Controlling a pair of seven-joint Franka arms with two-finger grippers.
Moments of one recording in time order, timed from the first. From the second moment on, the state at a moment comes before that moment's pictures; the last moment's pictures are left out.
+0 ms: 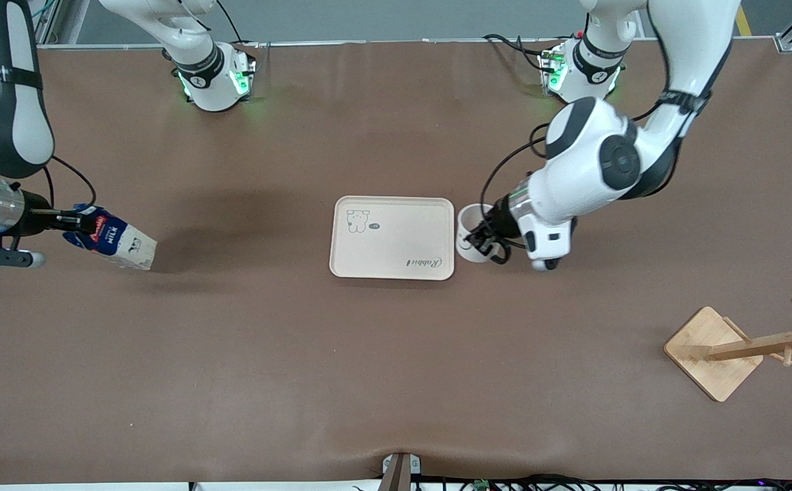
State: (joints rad) left arm 0.09 0.42 -0.69 -1.80 -0.20 2.24 -1.44; right arm -0.03 0.14 -0.17 -1.87 -0.02 1.83 -0.10
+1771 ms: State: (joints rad) left arm -0.04 0.71 -0.65 -1.71 -0.20 2.29 -1.53; right arm 0.40 0.16 -0.15 -1.57 0.03 1.49 0.08
